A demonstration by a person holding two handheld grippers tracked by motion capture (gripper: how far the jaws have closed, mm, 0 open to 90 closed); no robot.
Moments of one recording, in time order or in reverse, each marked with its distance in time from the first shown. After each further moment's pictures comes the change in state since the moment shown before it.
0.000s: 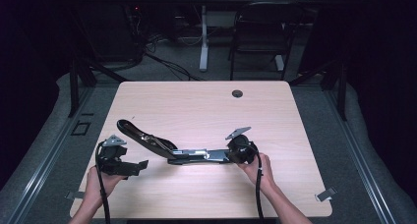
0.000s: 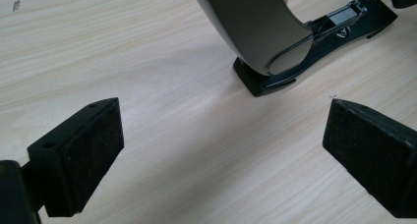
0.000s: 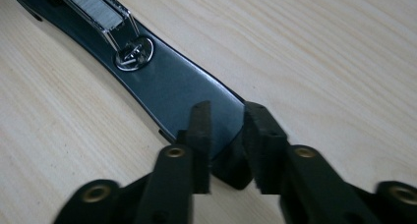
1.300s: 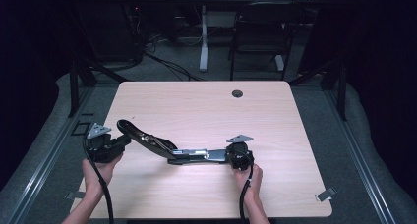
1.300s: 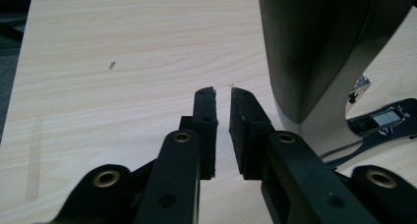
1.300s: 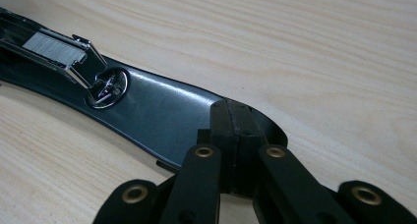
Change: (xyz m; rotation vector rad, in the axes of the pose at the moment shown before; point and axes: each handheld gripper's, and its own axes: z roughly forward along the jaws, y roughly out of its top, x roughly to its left) left arm 0.018 0.017 -0.013 -0.235 0.153 -0.117; right arm 0.019 -0.021 0.015 -0.159 -0.119 0.281
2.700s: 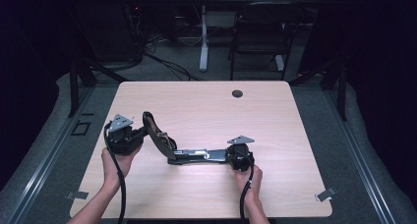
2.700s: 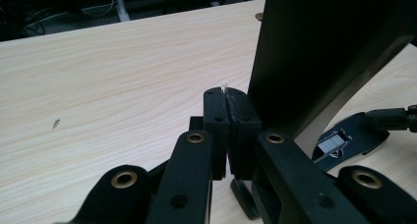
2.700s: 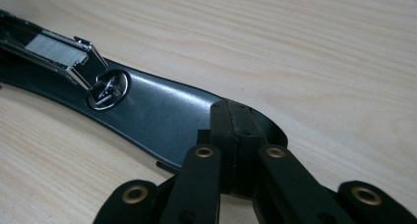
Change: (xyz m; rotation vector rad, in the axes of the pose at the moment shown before) left arm -0.046 0.028 0.016 -0.051 -0.083 0.108; right arm 0.001 0.000 0.000 0.001 -0.011 -0.010
